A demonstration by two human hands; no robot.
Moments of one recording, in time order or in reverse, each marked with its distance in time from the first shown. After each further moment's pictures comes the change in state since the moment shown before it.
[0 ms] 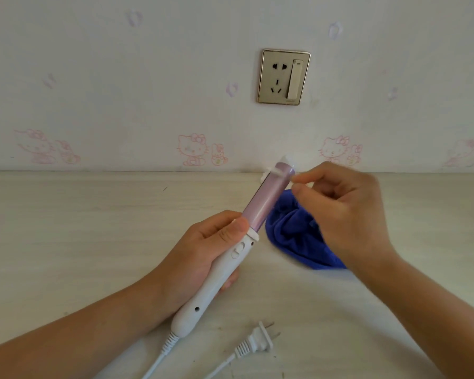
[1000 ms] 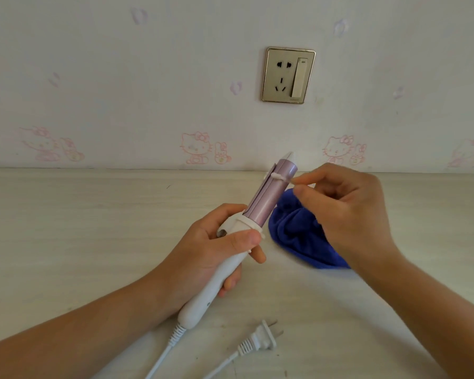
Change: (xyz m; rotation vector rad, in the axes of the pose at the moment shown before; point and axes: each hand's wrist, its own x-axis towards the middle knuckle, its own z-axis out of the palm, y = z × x) left_hand -0.002 0.001 0.000 -0.012 0.002 -0.023; right_hand 0.000 0.007 0.002 -0.021 -0.015 -0.007
